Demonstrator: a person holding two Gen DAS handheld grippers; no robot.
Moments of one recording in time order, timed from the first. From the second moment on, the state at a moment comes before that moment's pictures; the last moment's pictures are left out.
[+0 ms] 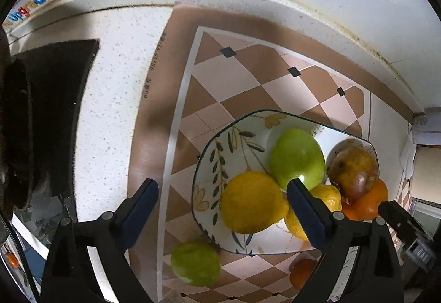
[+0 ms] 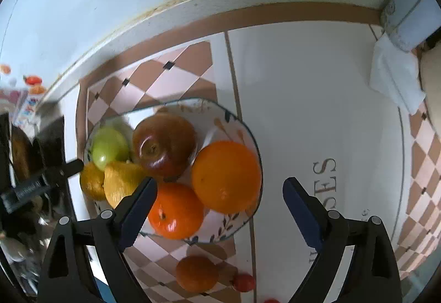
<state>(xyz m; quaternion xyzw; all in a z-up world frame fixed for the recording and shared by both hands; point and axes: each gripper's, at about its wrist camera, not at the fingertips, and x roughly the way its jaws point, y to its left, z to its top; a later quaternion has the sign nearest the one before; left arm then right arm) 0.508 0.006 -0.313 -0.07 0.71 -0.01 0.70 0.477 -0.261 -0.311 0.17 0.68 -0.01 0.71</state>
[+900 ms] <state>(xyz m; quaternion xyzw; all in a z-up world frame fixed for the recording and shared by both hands) 0.357 0.000 -0.199 0.01 0.58 -0.03 0.82 0.351 -0.203 -0.201 0.04 0.60 -0.03 0.80</state>
